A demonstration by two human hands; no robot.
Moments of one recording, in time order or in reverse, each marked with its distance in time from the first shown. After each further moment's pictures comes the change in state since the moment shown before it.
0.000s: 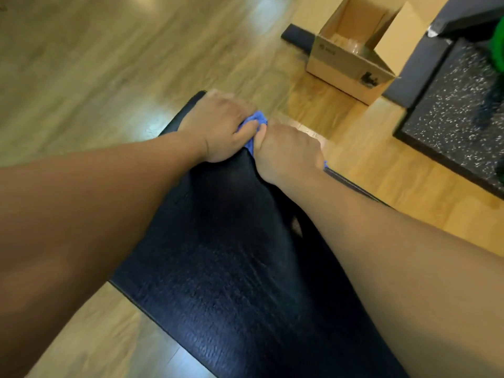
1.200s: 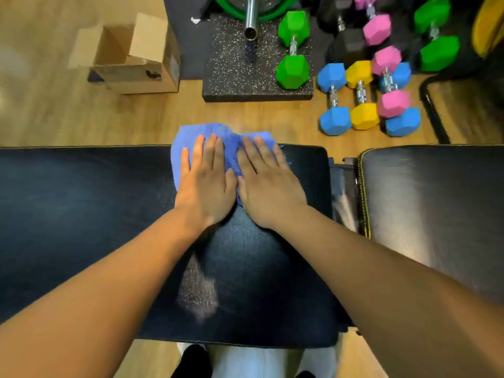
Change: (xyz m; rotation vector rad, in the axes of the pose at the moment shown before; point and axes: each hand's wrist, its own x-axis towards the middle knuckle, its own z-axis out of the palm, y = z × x) left_hand -0.020 0.571 0.019 0.011 -0.197 -0.009; right_hand -0.416 0.371 -0.027 -0.008 0.065 0.233
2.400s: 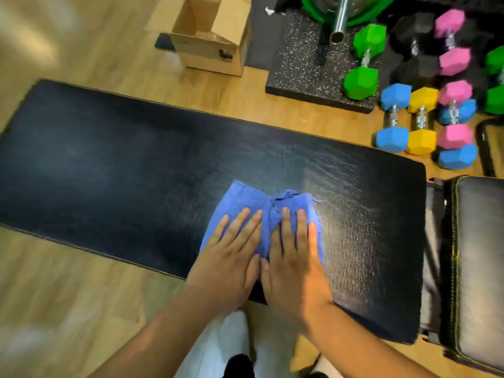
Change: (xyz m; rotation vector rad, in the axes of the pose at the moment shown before) left_hand -0.189 -0.117 0.016 -0.083 -0.094 0.209; right_hand -0.097 -0.173 0.034 -0.146 -0.202 -0.025
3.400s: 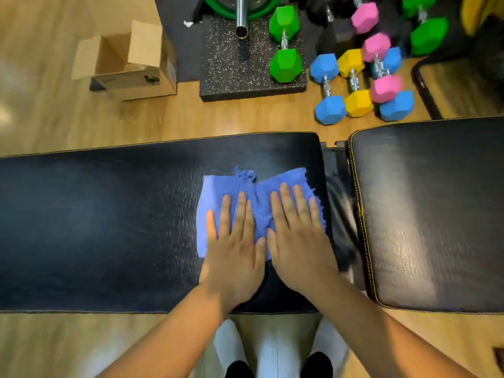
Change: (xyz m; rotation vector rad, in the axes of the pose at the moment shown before) left_hand 0.085 0.143 0.011 0.075 0.002 -0.065; right_hand -0.039 0.149 0.015 0.257 0.225 0.230
